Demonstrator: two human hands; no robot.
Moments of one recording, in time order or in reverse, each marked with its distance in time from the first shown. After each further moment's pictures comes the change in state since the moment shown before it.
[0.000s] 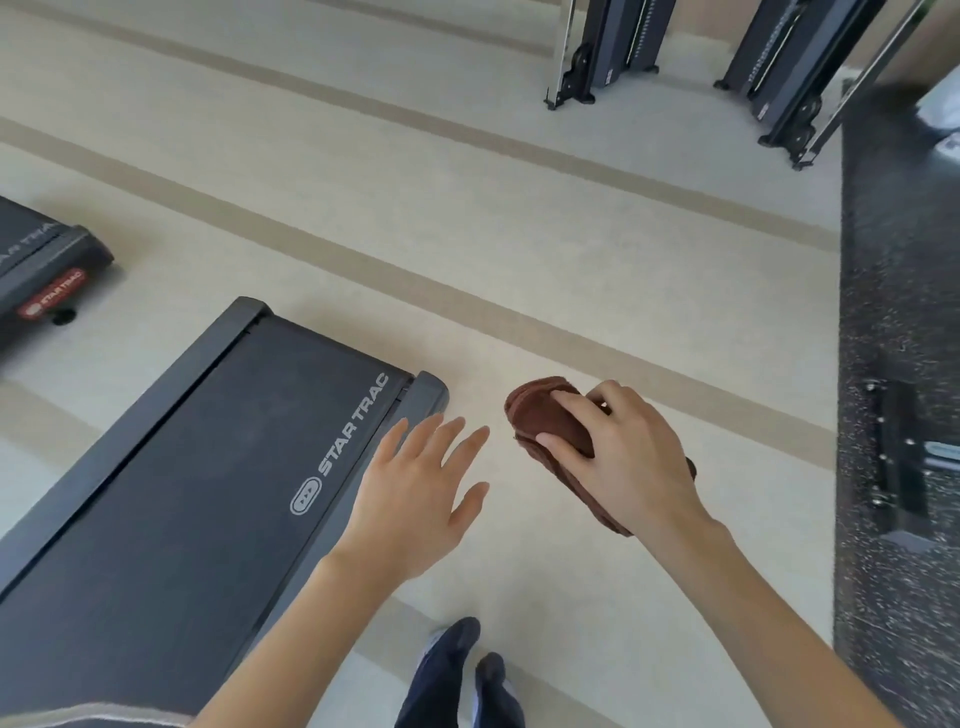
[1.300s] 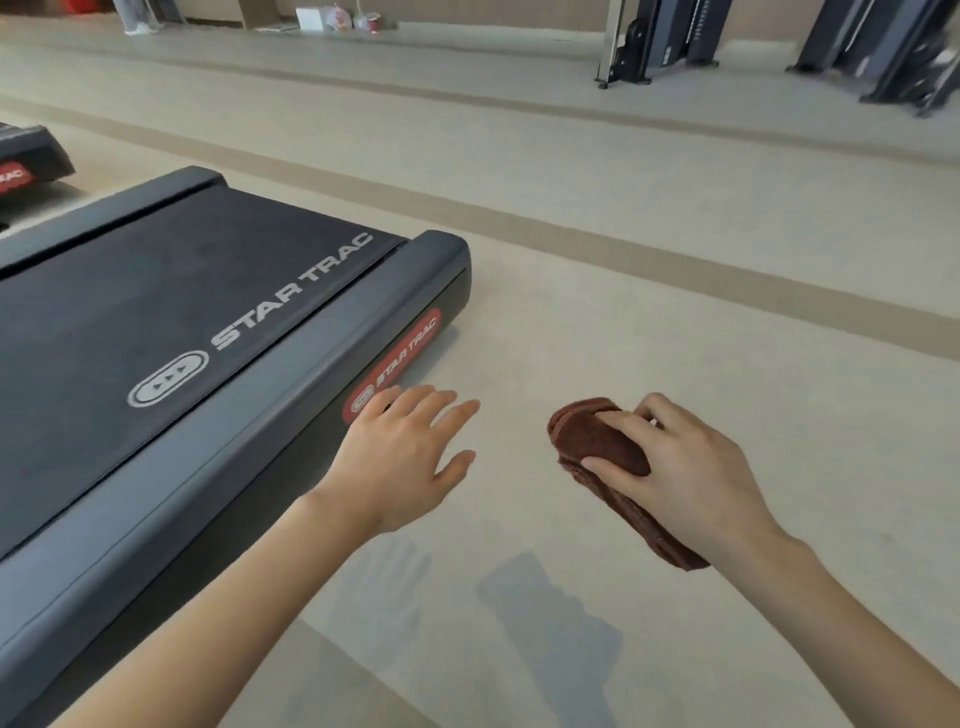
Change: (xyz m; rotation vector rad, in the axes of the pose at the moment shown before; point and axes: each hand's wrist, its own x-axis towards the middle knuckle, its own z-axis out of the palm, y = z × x) left_hand -0.016 -0.153 0.653 0.208 0.049 0.001; right_hand -0.215 0.193 0.621 -0.098 -0.102 0.022
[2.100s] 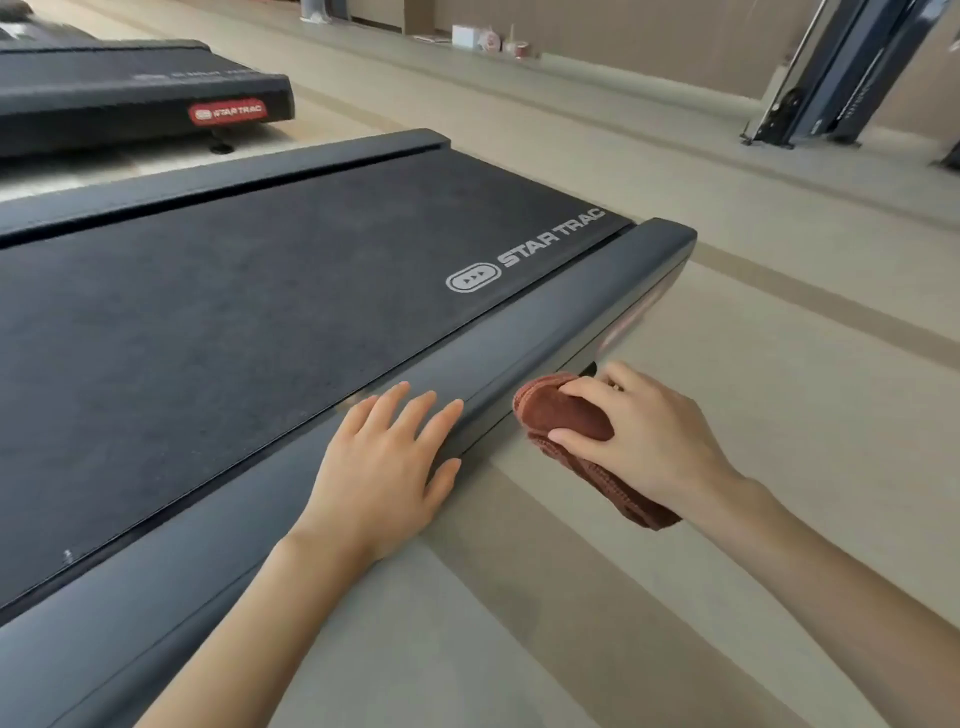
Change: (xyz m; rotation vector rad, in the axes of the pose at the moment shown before) left_hand -0.333 -0.183 0.035 0.007 0.190 -0.334; right_hand -0.066 -0.343 0.077 -0.012 -0.010 -0.379
